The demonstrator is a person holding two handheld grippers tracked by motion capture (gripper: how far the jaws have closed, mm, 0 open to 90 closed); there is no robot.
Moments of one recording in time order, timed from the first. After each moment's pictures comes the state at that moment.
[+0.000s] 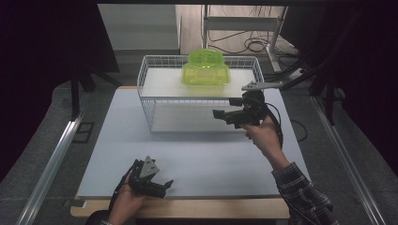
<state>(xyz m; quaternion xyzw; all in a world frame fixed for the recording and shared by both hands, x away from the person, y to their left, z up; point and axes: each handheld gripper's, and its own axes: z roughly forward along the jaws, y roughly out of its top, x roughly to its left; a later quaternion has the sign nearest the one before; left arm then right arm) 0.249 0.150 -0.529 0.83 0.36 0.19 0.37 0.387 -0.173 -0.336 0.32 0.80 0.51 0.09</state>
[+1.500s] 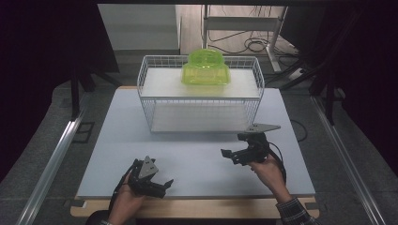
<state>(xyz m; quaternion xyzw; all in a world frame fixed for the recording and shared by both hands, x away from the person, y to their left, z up) 0.248 0.152 -0.529 0.83 0.35 0.20 0.38 0.345 -0.207 -0.439 0.33 0.82 0.46 0.09</state>
